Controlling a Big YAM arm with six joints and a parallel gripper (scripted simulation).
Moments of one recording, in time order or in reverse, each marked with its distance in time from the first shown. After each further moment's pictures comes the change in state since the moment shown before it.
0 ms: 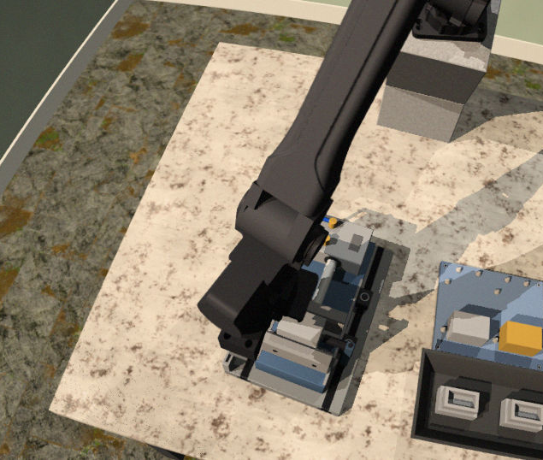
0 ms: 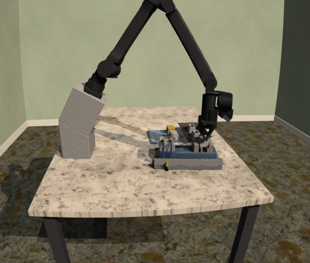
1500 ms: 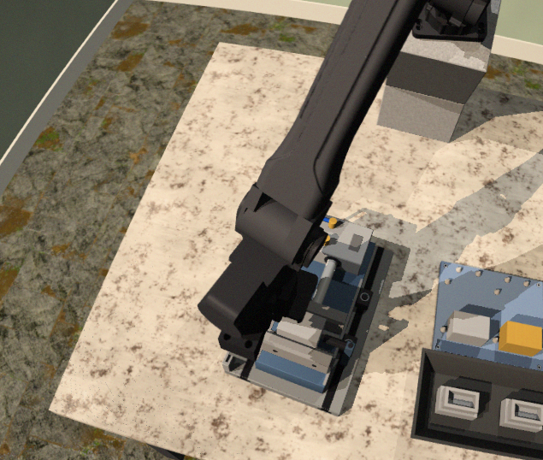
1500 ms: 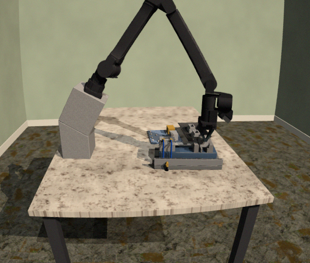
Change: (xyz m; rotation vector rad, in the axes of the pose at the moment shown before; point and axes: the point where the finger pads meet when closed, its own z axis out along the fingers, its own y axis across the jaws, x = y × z) arm 0.001 -0.001 0.004 0.000 0.001 0.001
